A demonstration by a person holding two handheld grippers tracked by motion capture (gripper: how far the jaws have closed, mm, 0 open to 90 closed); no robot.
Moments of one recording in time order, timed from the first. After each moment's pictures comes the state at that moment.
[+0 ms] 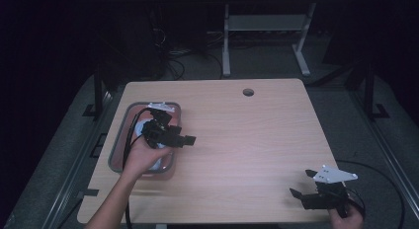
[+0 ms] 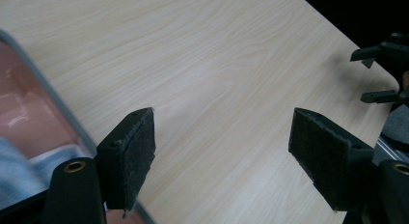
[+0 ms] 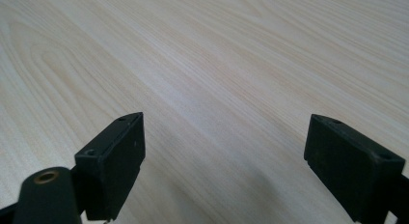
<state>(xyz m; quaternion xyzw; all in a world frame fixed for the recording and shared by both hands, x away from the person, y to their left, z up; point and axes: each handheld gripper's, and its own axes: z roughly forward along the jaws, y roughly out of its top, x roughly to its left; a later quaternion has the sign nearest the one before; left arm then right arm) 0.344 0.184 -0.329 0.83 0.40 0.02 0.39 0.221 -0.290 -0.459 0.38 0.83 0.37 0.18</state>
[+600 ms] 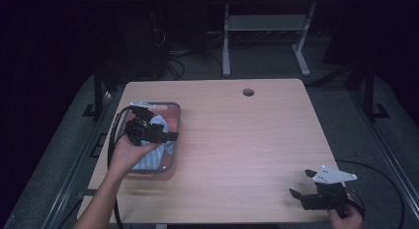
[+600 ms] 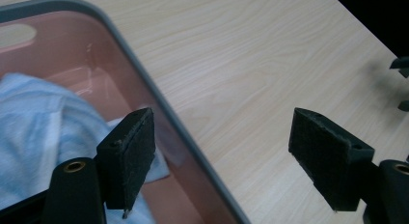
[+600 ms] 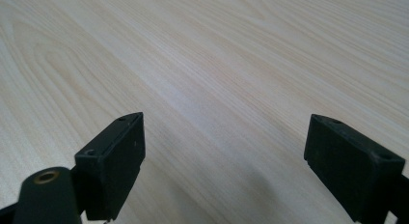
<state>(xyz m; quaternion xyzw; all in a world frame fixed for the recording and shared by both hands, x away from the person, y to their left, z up) 0.352 0.228 -0.333 0.81 0.44 0.04 0.38 0.220 -0.288 -0.459 0.37 0.83 0.37 0.18</state>
